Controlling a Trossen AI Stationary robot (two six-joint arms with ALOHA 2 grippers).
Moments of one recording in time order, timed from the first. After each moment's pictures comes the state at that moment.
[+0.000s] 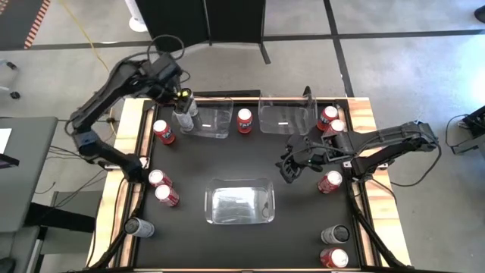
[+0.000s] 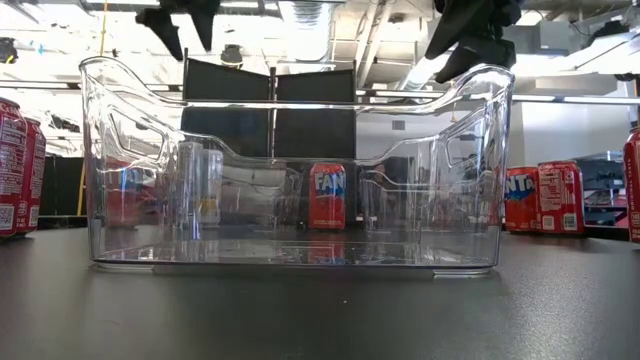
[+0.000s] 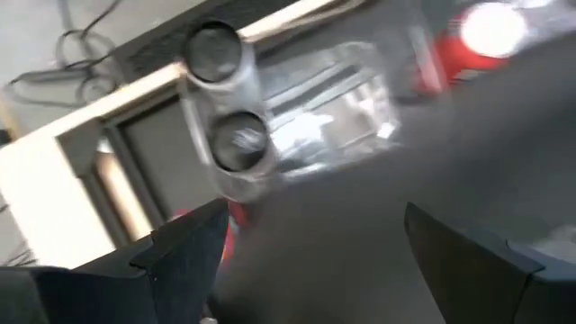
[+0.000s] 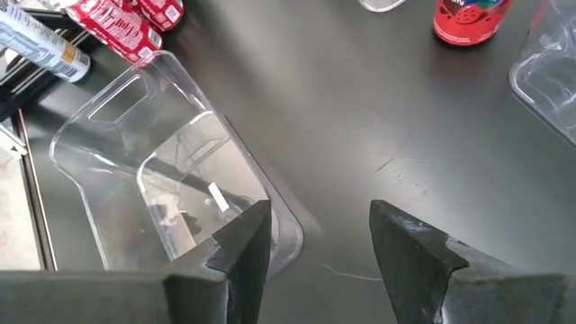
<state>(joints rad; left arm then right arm) 0.59 1.43 1.87 -1.57 -0.18 -0.46 0.15 1.23 1.09 -0.69 0.26 0.76</state>
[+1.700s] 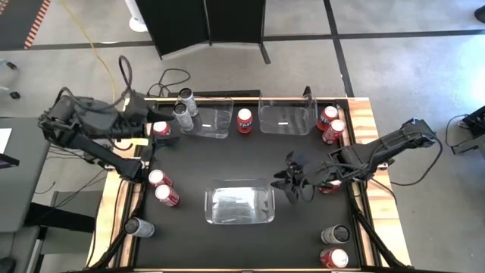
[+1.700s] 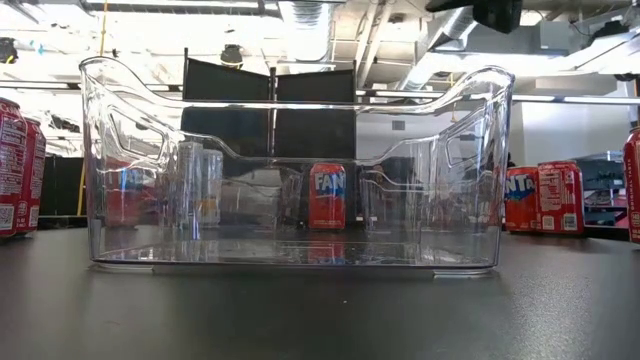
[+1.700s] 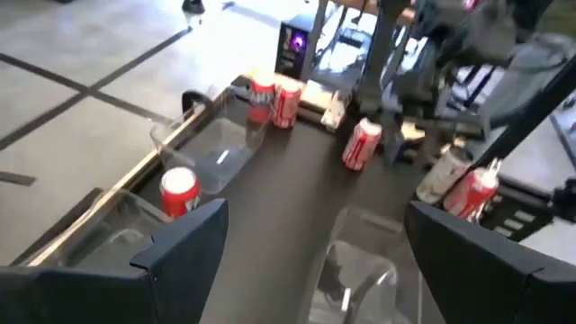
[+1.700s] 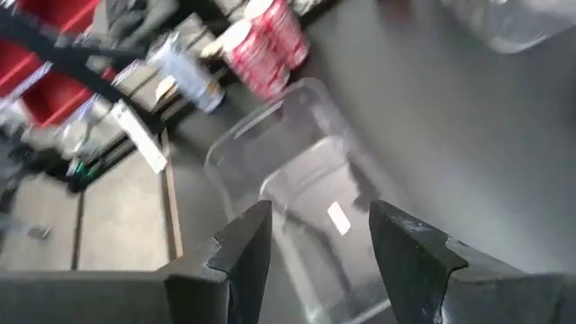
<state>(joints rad) -0.31 1.07 1.78 -1.16 -0.54 -0.45 0.37 1.23 1.09 -0.46 0.34 0.83</state>
